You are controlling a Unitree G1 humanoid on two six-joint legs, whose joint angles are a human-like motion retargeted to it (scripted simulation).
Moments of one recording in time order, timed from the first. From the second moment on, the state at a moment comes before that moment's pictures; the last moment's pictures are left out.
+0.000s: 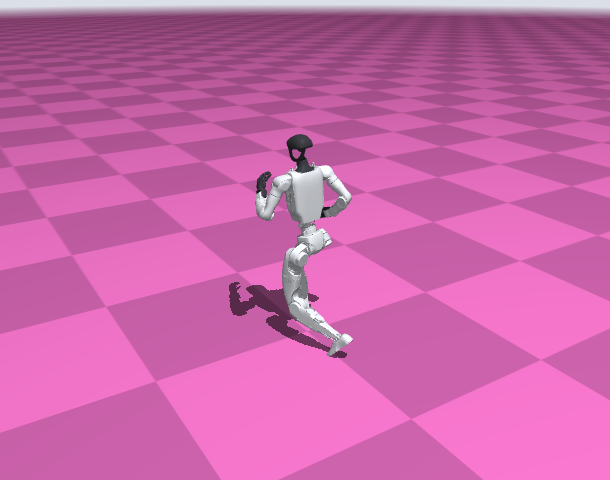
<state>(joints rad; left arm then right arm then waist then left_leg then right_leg) -0.19 0.52 -0.32 -0.21 0.15 -0.48 0.19 0.53 -0.44 0.26 0.10 0.06 -0.38 -0.27 -0.20 0.07 -0.16 -0.25 0.13 0.11 1.23 -0.42 -0.11 -0.97 0.06 -0.17 1.18 -0.68 0.01</state>
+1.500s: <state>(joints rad) 0.37 0.51 -0.24 -0.08 0.01 -0.46 0.08 -0.05 -0.38 0.34 -0.05 -0.09 -0.41 -0.55 0.12 -0.28 -0.15 -0.86 -0.25 0.13 1.20 -0.69 0.16 -0.26 -0.21 -0.07 1.35 -0.45 0.17</state>
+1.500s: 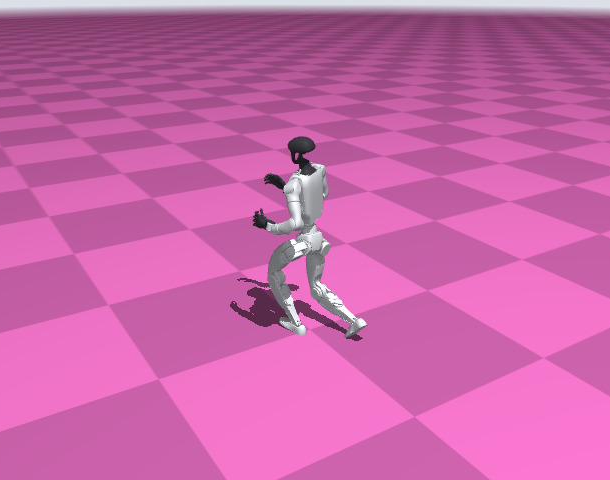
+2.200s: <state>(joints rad) -0.21 0.40 -0.57 0.20 0.10 -0.40 0.14 0.10 -0.43 0.53 0.30 -0.06 -0.36 -0.45 -0.04 0.02 0.01 -0.48 -0.04 -0.07 1.24 -0.70 -0.03 -0.65 0.22 0.09 1.14 -0.56 0.12</state>
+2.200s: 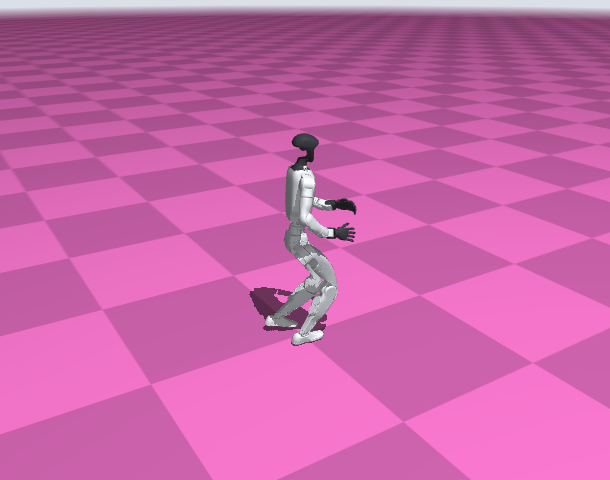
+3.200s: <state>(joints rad) -0.03 0.29 -0.49 0.32 -0.13 -0.36 0.36 -0.37 -0.39 0.60 0.59 -0.28 -0.24 -0.48 0.14 -0.14 0.15 -0.50 -0.18 0.07 1.10 -0.86 0.13 -0.36 -0.12 -0.04 1.15 -0.77 0.11</state>
